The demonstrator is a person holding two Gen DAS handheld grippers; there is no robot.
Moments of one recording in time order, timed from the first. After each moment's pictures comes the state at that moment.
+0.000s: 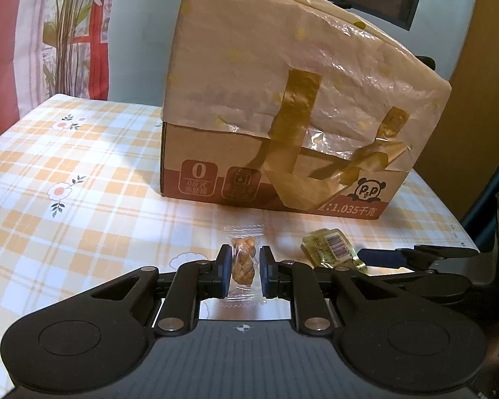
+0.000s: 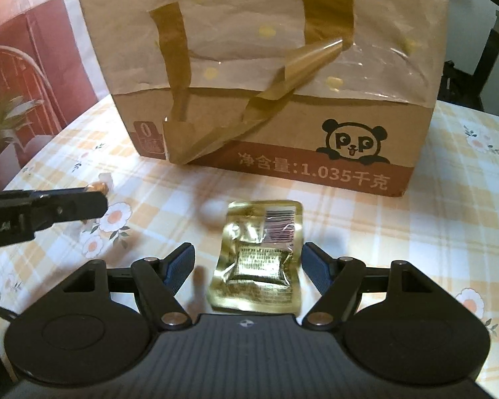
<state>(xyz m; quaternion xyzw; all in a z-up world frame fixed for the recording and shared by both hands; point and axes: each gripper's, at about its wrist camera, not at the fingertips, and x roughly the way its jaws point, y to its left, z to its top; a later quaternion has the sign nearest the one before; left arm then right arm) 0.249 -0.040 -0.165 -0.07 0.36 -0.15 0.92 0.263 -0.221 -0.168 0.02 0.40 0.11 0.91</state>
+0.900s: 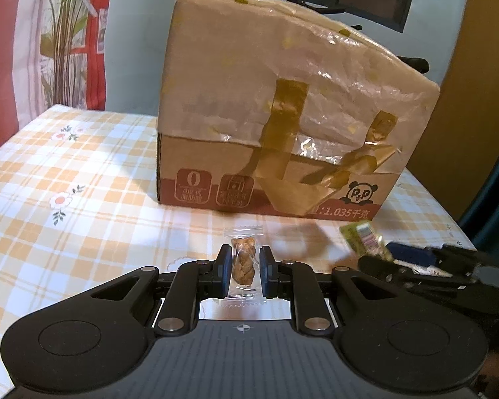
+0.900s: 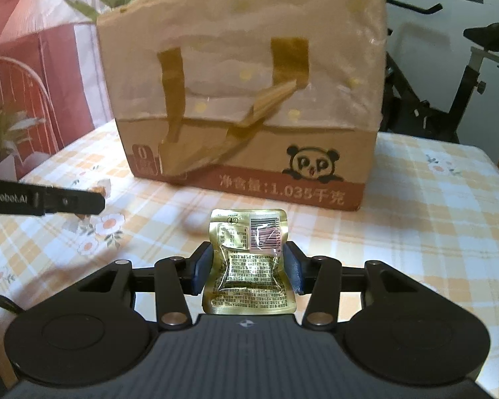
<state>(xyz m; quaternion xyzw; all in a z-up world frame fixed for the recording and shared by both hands) 0.240 -0.040 -0.156 -0.06 0.34 -0.16 0.92 0.211 -0.246 -0.154 0.01 0.30 0.10 0.95</state>
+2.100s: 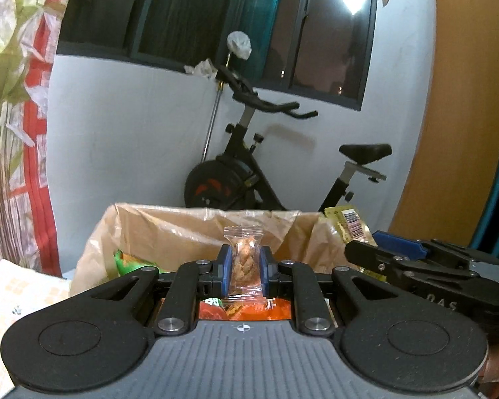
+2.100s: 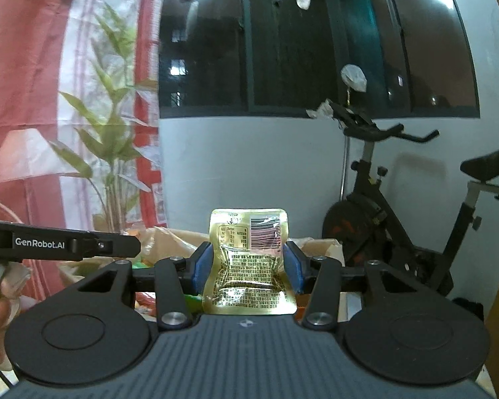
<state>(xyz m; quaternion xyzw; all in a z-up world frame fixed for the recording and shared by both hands) 0.371 -0.095 -0.013 -0.06 0.20 -0.22 0.95 0.317 -0.281 0.005 0.01 0.11 0.10 0.99</state>
